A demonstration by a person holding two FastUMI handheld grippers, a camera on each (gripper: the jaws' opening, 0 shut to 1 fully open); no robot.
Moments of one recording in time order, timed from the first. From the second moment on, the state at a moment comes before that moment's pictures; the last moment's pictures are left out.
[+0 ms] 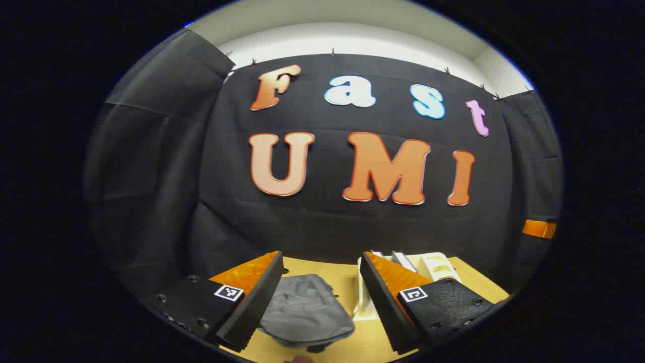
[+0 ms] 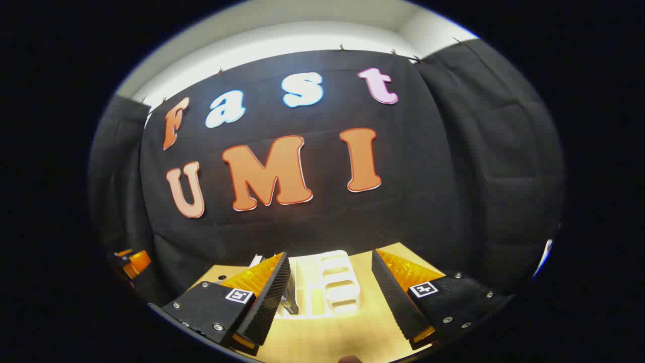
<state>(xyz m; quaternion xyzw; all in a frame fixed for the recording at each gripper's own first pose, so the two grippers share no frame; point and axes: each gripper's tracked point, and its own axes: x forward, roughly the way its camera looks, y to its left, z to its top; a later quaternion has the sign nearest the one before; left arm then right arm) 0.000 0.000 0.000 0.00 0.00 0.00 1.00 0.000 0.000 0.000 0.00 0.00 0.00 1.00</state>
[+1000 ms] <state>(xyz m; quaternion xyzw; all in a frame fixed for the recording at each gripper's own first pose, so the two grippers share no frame) 0.037 0.013 0.020 0.01 -0.01 -0.01 1.00 0.021 0.050 -0.035 -0.04 0.05 0.05 1.00</state>
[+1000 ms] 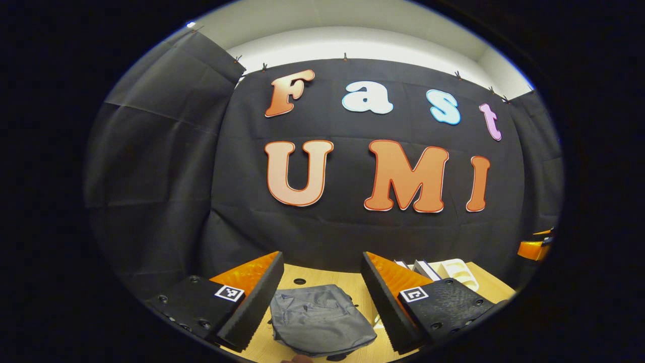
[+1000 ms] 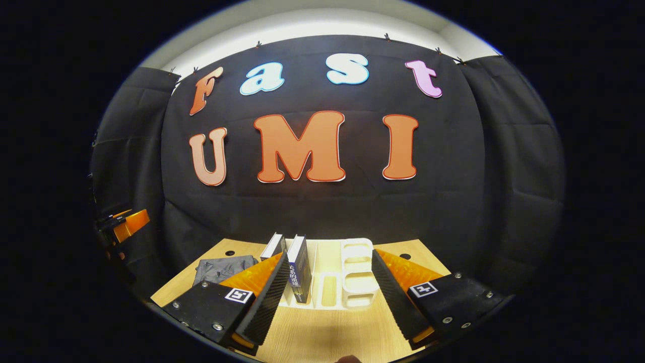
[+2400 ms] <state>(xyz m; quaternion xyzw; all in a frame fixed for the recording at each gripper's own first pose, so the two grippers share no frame) 0.052 0.054 -0.151 0.29 0.16 -0.05 0.94 0.022 0.027 -0.122 -0.06 0.16 0.02 0.99</state>
